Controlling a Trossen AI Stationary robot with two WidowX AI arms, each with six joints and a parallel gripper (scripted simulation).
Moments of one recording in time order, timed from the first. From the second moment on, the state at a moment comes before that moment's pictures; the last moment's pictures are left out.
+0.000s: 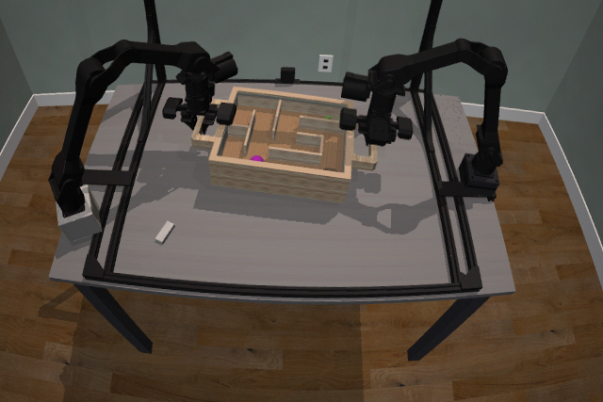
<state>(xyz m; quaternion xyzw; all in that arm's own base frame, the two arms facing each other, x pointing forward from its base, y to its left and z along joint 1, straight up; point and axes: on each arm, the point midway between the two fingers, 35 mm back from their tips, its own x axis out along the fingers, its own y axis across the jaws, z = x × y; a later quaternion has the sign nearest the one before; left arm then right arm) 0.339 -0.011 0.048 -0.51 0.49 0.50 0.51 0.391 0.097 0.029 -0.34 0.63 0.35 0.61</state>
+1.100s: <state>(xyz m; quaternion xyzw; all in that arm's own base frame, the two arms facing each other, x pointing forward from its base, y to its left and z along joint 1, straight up) 0.340 -0.009 0.054 -0.51 0.51 0.50 0.49 0.389 0.094 0.018 -0.34 0.61 0.35 0.62</state>
